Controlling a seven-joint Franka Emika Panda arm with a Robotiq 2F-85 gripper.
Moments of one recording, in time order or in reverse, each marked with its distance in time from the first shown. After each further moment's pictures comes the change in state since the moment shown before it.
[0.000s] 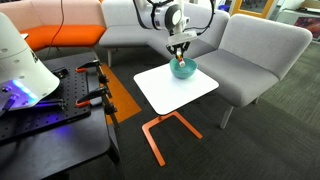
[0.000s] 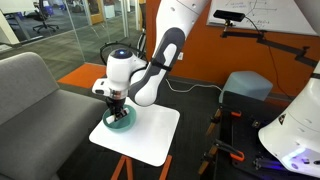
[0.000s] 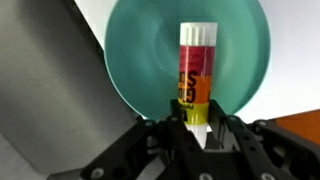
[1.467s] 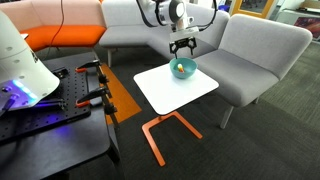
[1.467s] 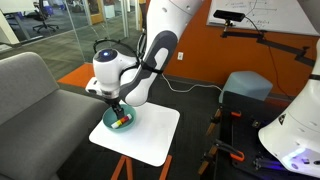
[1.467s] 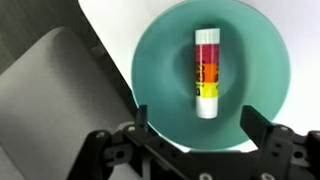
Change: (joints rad) arm 0.184 0.000 -0.167 0.099 0.021 -0.164 0.167
